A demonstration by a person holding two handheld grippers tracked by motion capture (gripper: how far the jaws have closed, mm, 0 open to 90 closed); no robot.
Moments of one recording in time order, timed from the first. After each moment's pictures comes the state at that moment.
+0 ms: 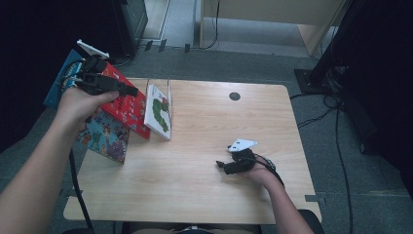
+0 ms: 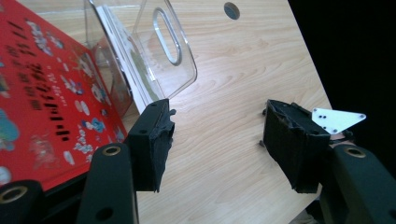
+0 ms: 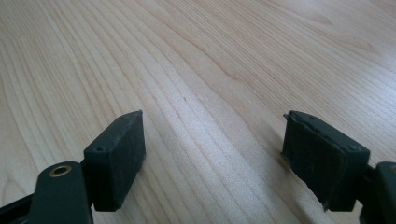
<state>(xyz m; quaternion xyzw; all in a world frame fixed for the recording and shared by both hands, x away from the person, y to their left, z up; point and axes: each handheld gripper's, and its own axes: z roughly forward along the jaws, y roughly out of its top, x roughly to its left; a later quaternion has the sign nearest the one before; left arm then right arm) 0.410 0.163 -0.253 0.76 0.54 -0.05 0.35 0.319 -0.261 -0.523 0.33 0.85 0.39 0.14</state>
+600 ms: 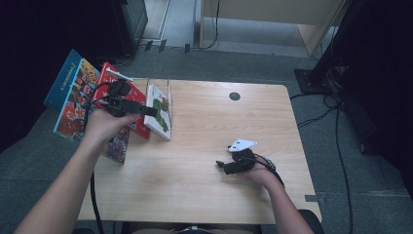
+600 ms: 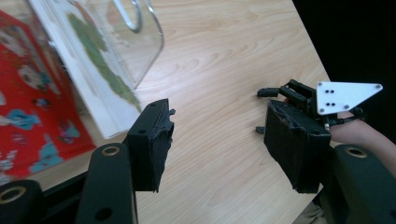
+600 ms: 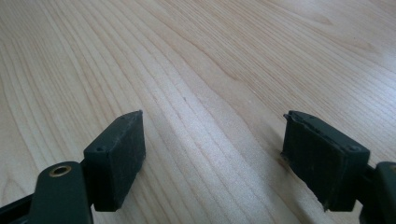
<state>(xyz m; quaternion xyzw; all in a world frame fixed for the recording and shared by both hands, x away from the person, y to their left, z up) 0.391 0.122 -0.309 0.79 0.51 -0.06 0.35 0.319 -0.261 -0.523 0.33 0.85 0.39 0.14</state>
